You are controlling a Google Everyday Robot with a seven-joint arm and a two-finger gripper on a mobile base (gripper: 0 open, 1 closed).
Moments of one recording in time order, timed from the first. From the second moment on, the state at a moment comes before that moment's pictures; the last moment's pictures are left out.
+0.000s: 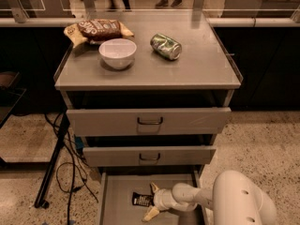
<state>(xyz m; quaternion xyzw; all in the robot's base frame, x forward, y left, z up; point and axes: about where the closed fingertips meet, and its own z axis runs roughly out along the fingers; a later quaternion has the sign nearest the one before) 0.528 0.006 0.097 -0.58 0.72 0.22 0.31</state>
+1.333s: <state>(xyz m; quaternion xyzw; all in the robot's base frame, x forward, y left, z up) 0.528 0.006 0.097 -0.58 0.72 0.22 0.31</state>
